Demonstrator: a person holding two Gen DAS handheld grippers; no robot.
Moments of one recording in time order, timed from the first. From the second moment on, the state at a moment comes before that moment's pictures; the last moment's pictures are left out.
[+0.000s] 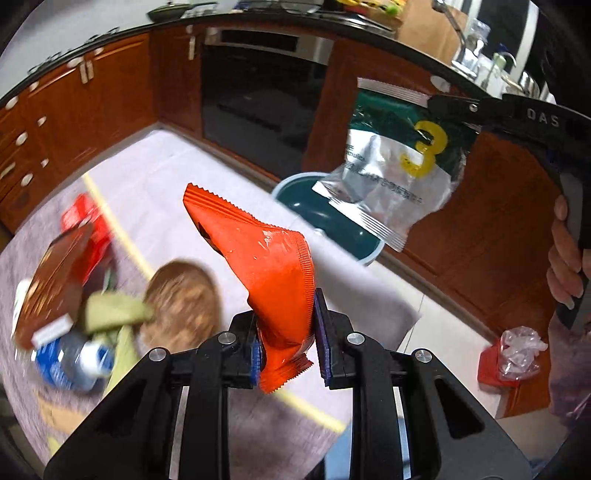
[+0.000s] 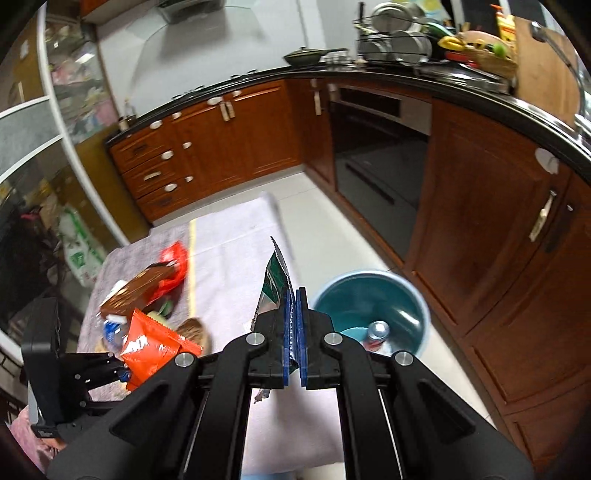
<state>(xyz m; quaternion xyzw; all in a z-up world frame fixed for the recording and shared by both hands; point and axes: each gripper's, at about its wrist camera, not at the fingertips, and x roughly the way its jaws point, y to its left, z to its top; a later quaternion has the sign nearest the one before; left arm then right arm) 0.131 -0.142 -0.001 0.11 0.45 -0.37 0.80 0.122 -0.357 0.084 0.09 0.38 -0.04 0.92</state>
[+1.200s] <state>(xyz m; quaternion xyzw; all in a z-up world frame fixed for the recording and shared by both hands) 0.247 -0.365 -0.106 0.20 0.52 -0.39 0.73 0.192 -0.530 -0.063 0.19 0.48 -0.12 0.85</state>
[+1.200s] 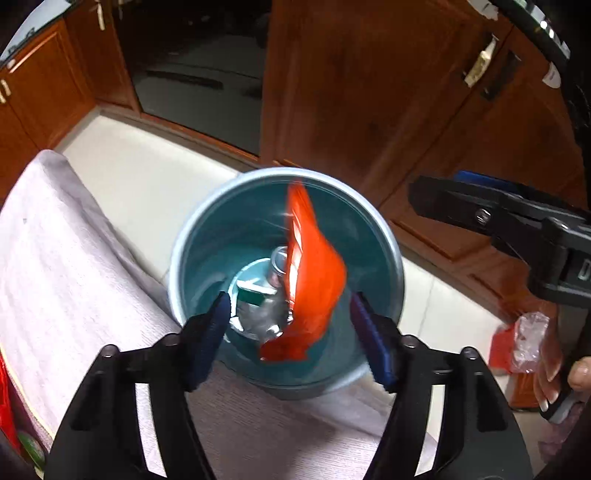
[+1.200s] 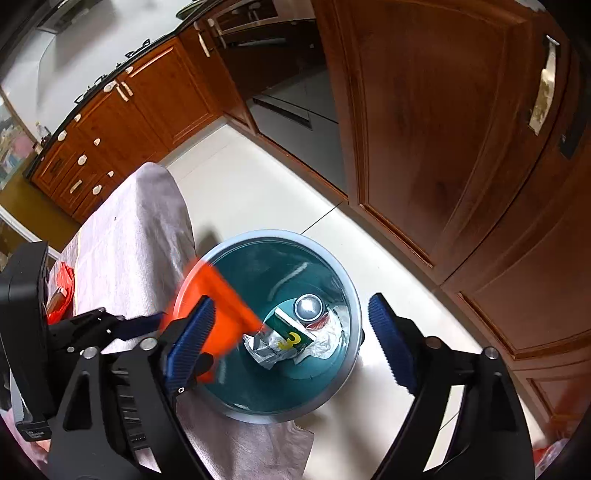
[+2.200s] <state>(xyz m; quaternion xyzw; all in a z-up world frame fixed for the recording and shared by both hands) 0.202 -0.236 -0.035 0.11 0.48 -0.35 0.80 0.182 -0.426 -0.019 0.17 0.48 -0.06 0.86</state>
